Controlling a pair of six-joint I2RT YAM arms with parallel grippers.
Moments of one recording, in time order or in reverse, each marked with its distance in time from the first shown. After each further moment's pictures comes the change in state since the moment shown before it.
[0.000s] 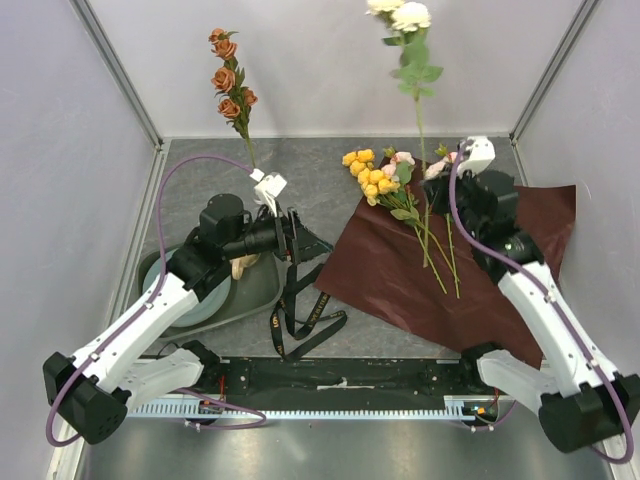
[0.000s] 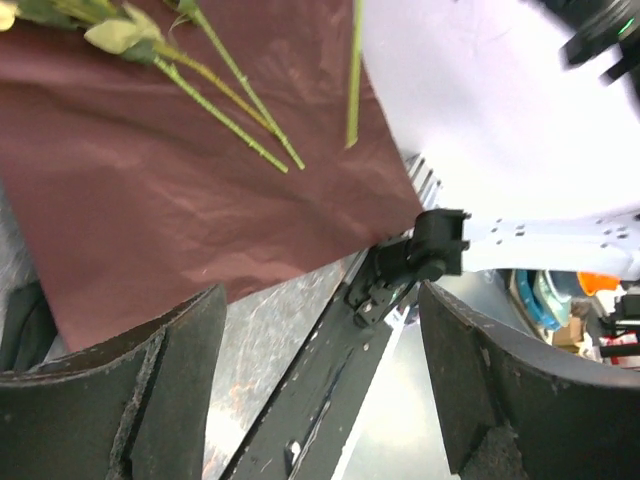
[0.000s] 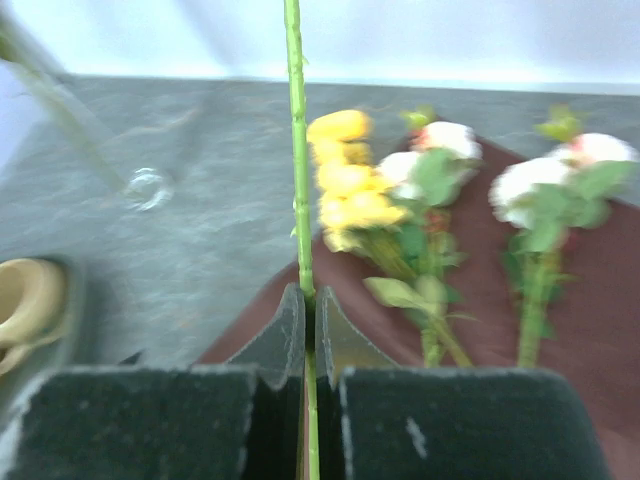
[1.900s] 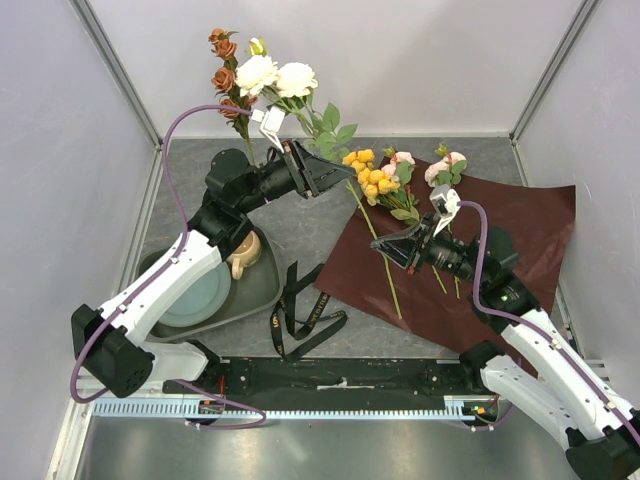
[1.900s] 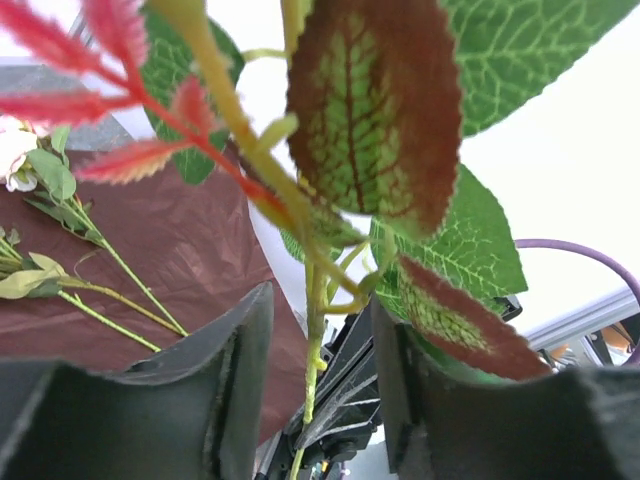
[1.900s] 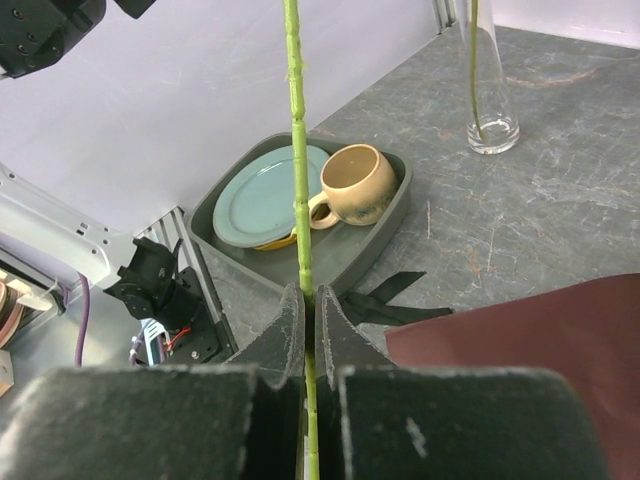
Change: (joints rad) left arm 0.001 0.288 0.284 0.492 -0.048 -0.320; right arm 0.210 -0.338 -0.396 0.369 -0.628 0.269
